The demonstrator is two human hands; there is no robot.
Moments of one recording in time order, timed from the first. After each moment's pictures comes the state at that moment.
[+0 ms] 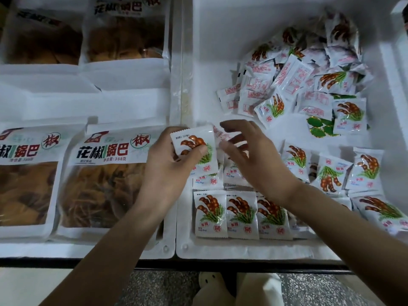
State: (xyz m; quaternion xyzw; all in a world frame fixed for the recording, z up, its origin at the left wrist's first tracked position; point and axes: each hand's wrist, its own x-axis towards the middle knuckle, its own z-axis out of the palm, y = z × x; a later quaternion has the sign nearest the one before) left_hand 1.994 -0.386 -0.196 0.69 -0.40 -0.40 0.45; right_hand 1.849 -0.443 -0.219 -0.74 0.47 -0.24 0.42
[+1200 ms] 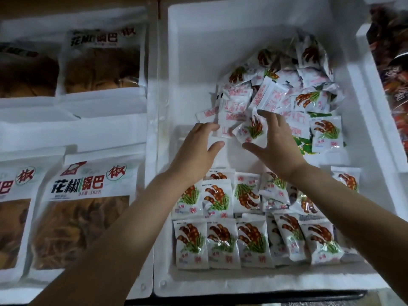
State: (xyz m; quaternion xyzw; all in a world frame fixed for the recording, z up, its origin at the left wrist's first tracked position) left_hand 1.959 -0.487 -0.232 0.68 -0.63 -0.32 0.21; right_hand 1.783 -0.529 -0.252 -0.75 0.58 -0.17 0.25
